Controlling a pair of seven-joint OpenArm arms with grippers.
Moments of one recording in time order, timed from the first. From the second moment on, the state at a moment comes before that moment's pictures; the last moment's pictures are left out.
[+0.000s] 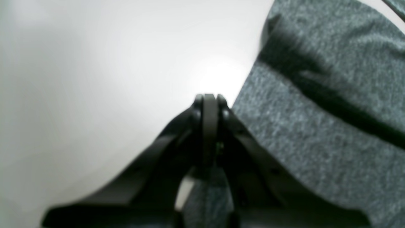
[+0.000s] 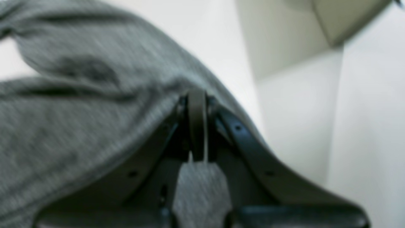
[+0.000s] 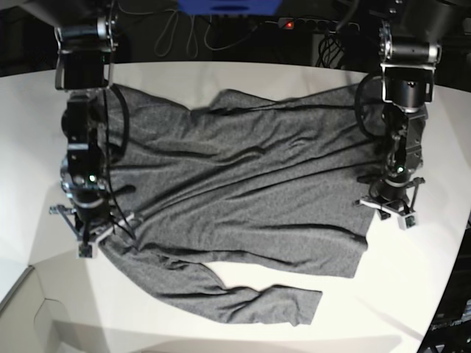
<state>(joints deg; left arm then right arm) -17.3 -18.0 0.0 45.3 -25.2 -0.6 6.0 10.0 9.1 3.0 81.7 -0.5 -2.9 -29.8</state>
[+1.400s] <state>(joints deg) -20.3 -23.2 6.5 45.0 -28.7 -0.3 11.5 3.5 11.5 2.8 85.4 -0.4 -2.8 -30.3</state>
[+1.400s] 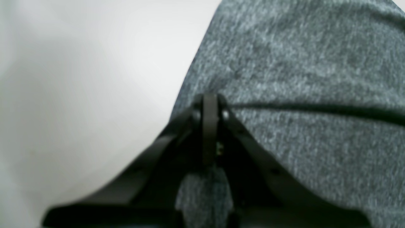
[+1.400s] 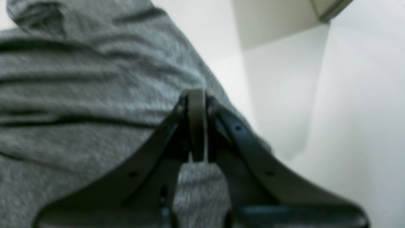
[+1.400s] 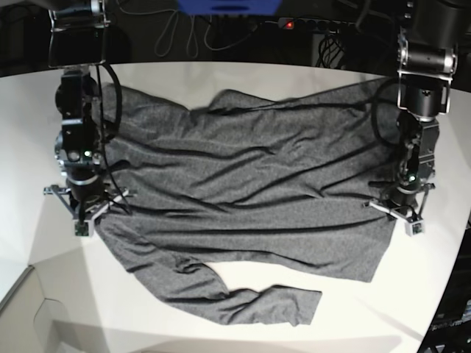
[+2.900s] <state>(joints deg) -21.6 -17.0 -1.3 41.7 -28.2 -0.8 8.4 24.3 12.0 -3.3 61.8 -0.6 1.5 -25.9</state>
